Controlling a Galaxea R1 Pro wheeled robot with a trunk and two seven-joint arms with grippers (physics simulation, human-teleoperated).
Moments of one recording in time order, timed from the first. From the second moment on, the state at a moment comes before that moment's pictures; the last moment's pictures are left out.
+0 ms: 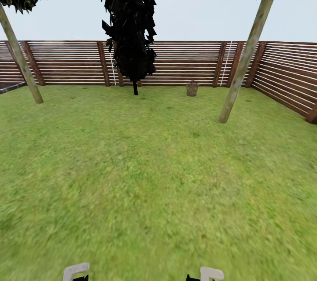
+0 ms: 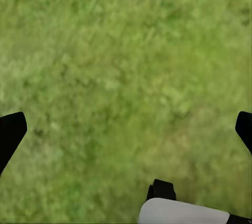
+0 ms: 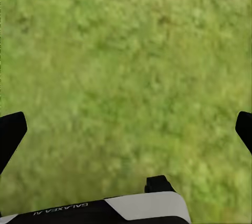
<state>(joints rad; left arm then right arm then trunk) -0.38 0.10 0.18 -0.17 -0.01 -0.15 0.07 -0.30 0.17 0.02 -0.31 -0.05 -0.16 -0.27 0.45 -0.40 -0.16</state>
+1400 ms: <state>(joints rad) -0.38 0.10 0.18 -0.17 -0.01 -0.15 0.07 -0.30 0.17 0.02 -0.31 -0.05 -0.16 -0.27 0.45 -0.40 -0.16</state>
